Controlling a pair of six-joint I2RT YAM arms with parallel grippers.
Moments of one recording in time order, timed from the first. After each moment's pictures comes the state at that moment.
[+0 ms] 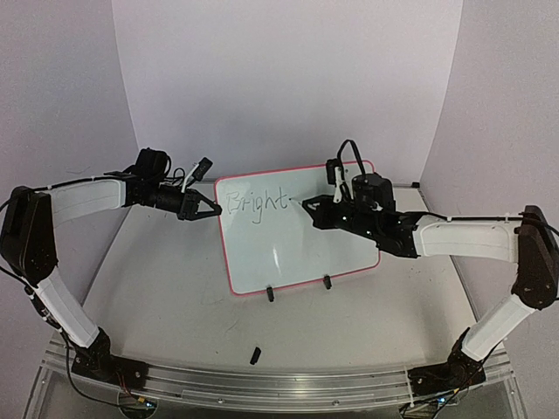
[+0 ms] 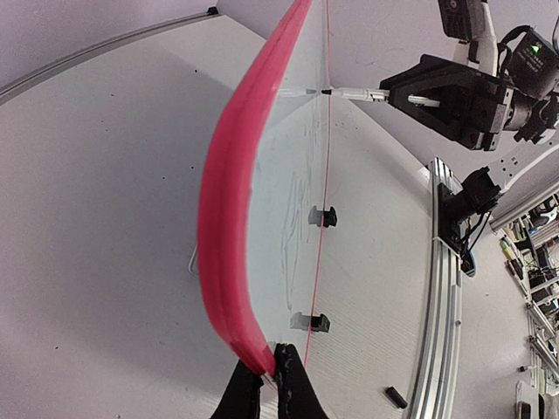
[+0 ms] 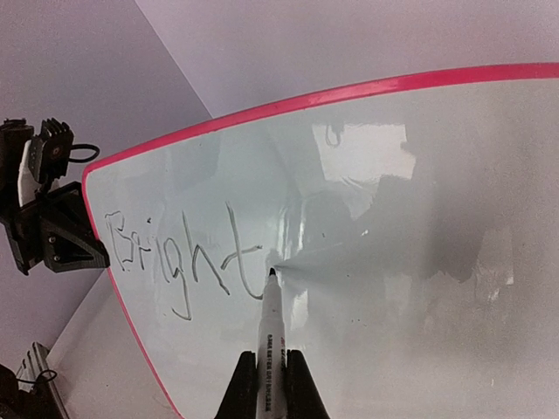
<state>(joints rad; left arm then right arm) -0.33 1.62 1.19 -0.32 0.92 0.15 0.77 1.57 1.02 0.26 0.04 0.45</state>
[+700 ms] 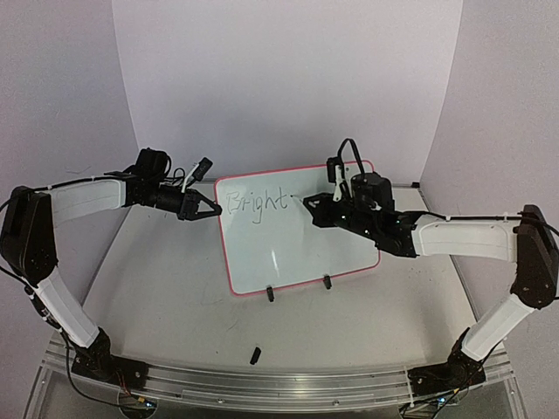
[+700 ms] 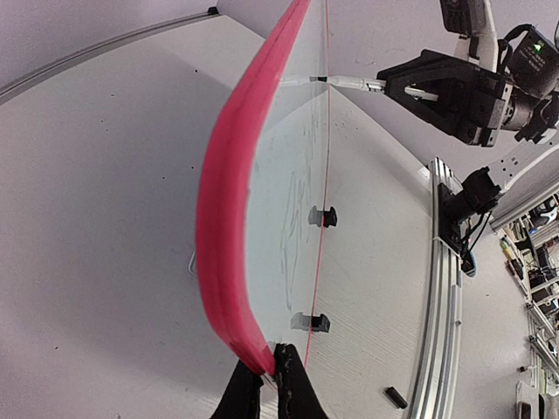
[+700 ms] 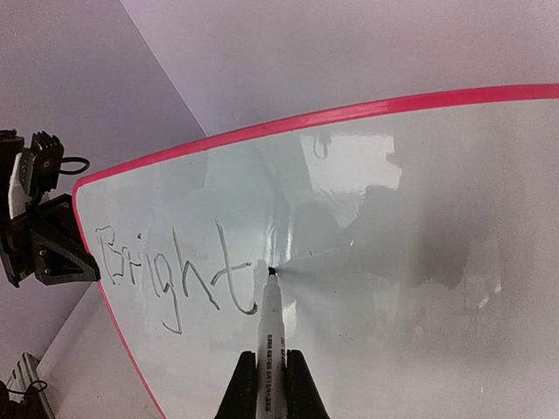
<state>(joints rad) -0.33 1.62 1.19 -0.32 0.92 0.15 0.77 1.58 1.03 0.27 0.08 0.44</state>
